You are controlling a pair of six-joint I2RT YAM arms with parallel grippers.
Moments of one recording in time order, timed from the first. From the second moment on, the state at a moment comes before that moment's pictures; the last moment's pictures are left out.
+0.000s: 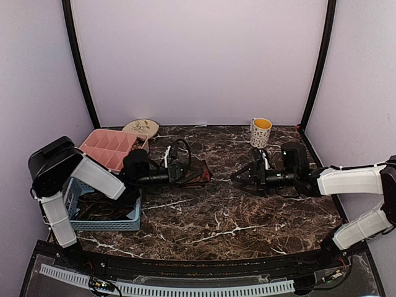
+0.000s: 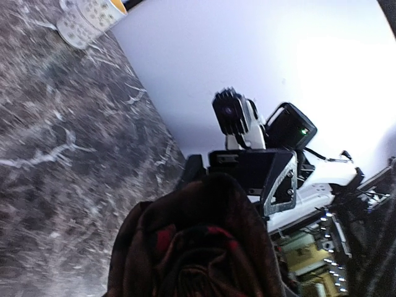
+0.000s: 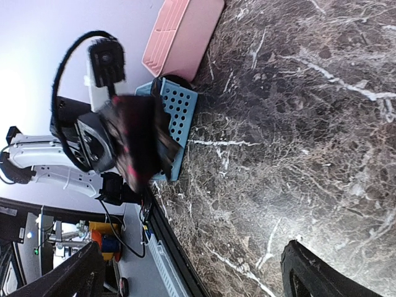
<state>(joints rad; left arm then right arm) -0.75 1.88 0.72 1.12 0.63 -1.03 0.58 1.34 0.58 0.28 -0.74 0.84</state>
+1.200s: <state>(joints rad) -0.05 1.71 1.43 -0.84 0.13 -0.10 0.56 1.40 0.61 0.20 -0.77 0.79</state>
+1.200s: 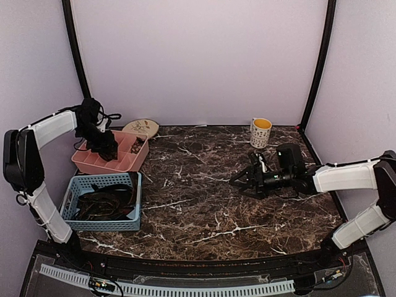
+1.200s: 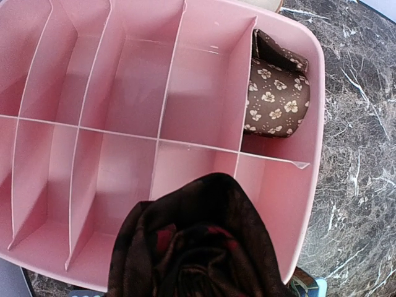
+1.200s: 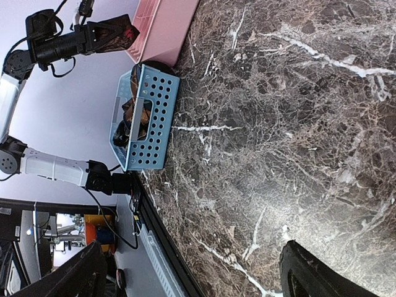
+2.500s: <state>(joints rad) -0.27 1.85 1.60 -0.93 0.12 0.13 0.56 1.39 0.63 0.15 -0.77 0.75</state>
